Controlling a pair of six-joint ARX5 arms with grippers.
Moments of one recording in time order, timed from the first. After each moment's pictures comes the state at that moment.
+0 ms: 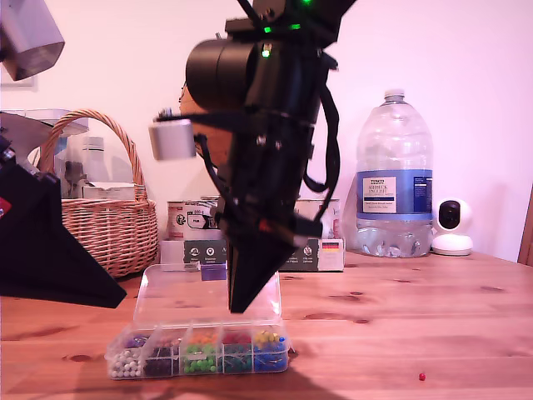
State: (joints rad) left arm -0.90 0.94 0.28 -0.01 -0.01 0.05; right arm 0.84 1.93 1.38 -0.76 -0.07 -1.10
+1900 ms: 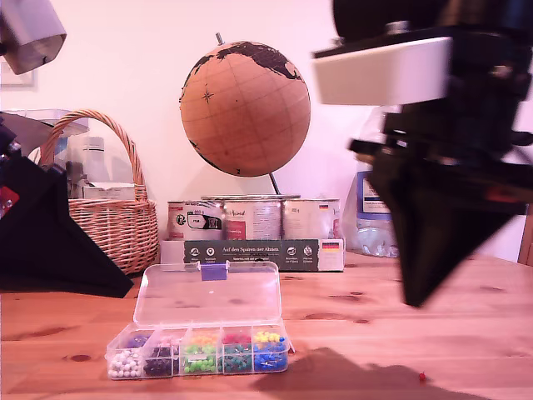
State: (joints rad) left arm -0.90 0.94 0.28 0.02 -0.01 0.05; right arm 0.77 1.42 0.86 -0.77 -0.01 -1.23
